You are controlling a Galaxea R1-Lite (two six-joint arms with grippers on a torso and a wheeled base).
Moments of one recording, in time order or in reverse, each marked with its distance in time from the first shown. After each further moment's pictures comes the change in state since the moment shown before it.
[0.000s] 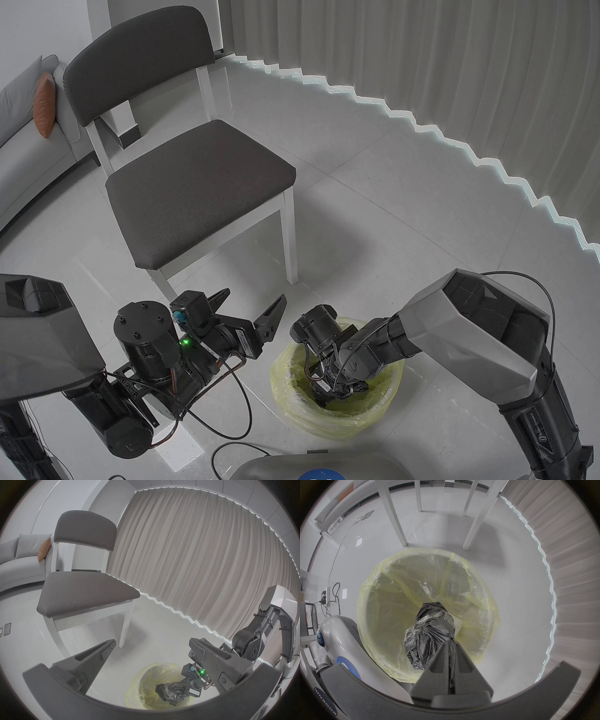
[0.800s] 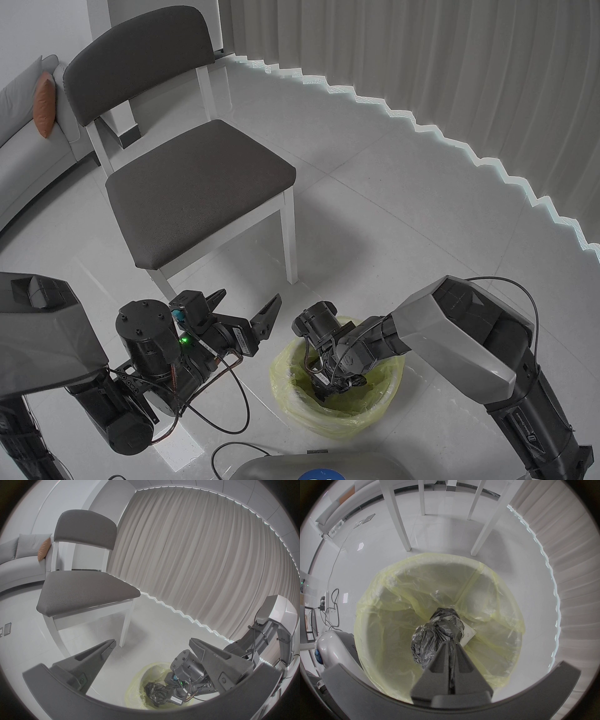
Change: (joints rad) left arm 0.025 0.021 -0.006 0.000 -0.002 -0.001; right arm -0.036 0.089 -0.123 0.008 0.002 -0.057
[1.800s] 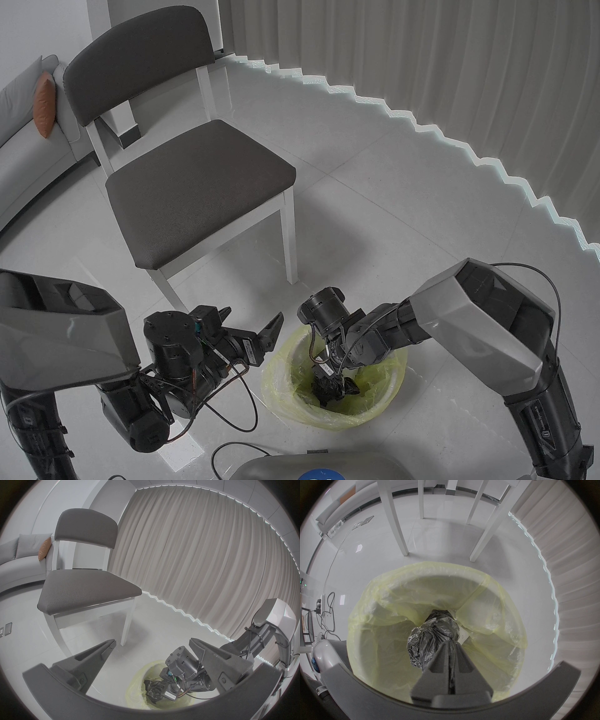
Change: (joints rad) left arm 0.023 0.134 -0.034 0.000 0.002 -0.003; right arm -0.005 -0.099 0.071 -0.011 -0.003 0.058
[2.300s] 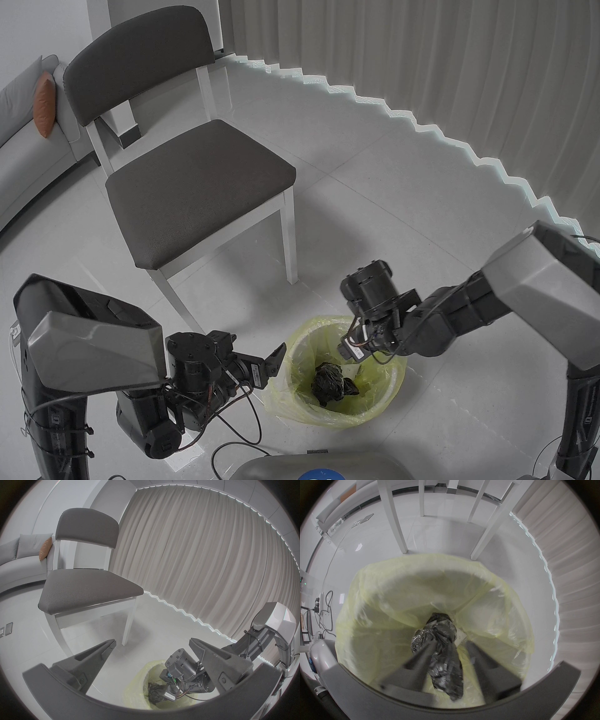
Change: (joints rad) left arm -0.004 0.136 0.008 0.000 -0.001 0.013; right arm -0.042 -0.297 0.360 -0.215 0.004 0.007
